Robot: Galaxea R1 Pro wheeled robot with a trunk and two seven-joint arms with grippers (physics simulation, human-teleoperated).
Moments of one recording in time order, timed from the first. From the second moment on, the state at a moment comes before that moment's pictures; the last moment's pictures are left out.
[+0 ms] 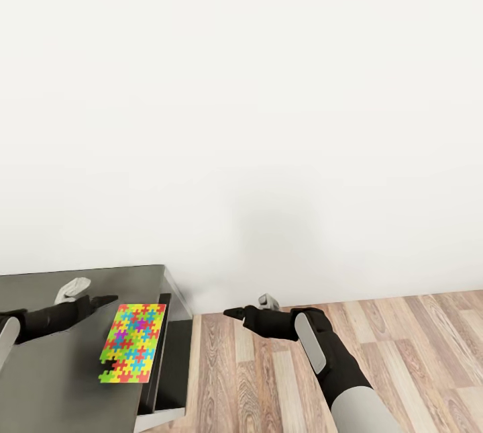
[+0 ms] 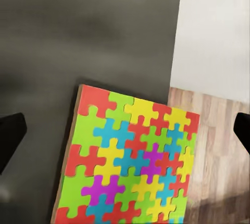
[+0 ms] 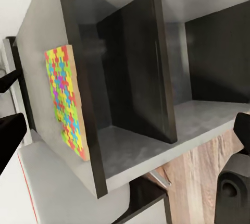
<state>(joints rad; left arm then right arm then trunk) -0.46 0.43 0.32 -1.05 0.35 0.91 -0.69 -0.55 0.17 0.01 -0.89 -0.41 0.88 0.47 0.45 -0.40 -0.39</state>
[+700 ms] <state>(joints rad) -0.45 0.53 0.32 -1.05 0.34 0.93 -1.20 -0.55 0.17 0.01 -0.84 -0.41 0.87 0.47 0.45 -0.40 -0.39</state>
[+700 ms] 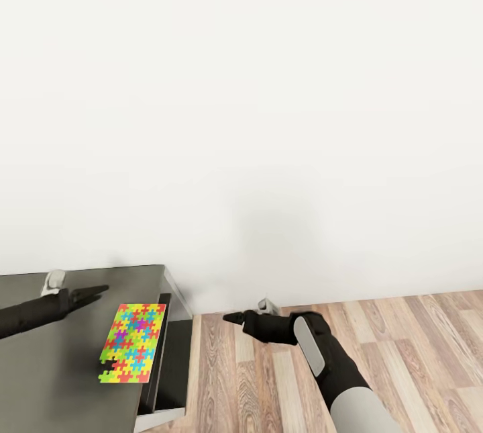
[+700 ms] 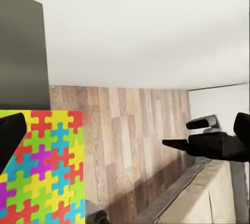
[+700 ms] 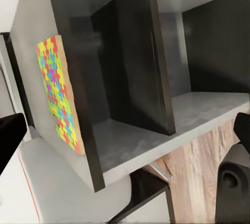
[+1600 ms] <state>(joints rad) -0.44 0.52 0.32 -1.10 0.34 0.92 -1.56 -0.55 0.17 0.01 -0.79 -0.45 0.88 0.48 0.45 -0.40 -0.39</state>
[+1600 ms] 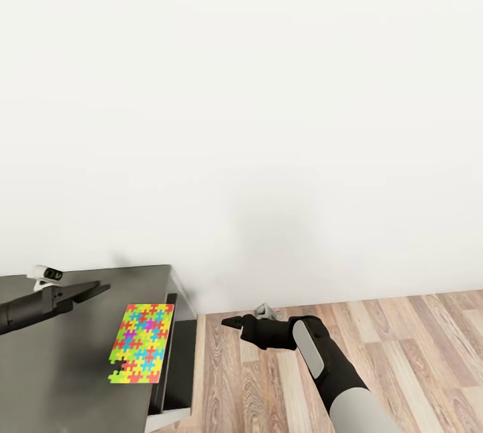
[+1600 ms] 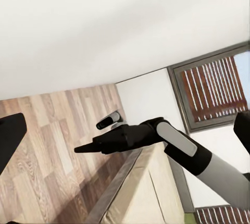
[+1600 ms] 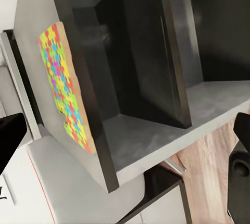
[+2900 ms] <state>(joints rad) -0.42 0.52 0.31 -1.16 0.35 0.92 -1.57 -0.57 0.17 0.01 -0.76 -0.45 0.85 0.48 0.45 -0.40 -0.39</state>
